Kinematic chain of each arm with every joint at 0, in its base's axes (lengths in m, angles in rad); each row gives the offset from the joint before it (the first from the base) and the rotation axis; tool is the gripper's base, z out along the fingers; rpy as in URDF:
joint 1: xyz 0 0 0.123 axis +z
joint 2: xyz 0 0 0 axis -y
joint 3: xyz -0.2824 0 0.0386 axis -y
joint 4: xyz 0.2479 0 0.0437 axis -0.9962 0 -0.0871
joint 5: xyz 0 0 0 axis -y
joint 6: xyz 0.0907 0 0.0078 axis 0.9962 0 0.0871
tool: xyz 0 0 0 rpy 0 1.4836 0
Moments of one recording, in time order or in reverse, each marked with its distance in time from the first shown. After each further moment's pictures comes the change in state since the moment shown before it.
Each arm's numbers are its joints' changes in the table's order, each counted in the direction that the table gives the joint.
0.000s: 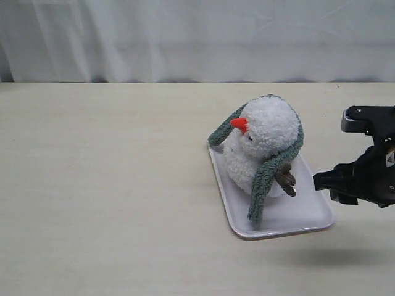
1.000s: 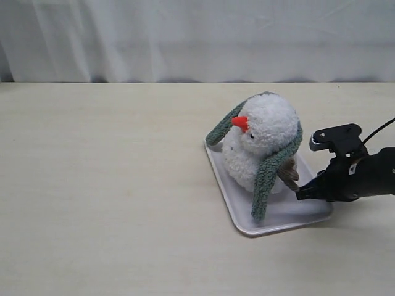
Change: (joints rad) left arm 0.000 0.000 0.000 0.000 0.000 0.000; right arm -0.125 -0.445 0.011 -0.072 0.583 -0.403
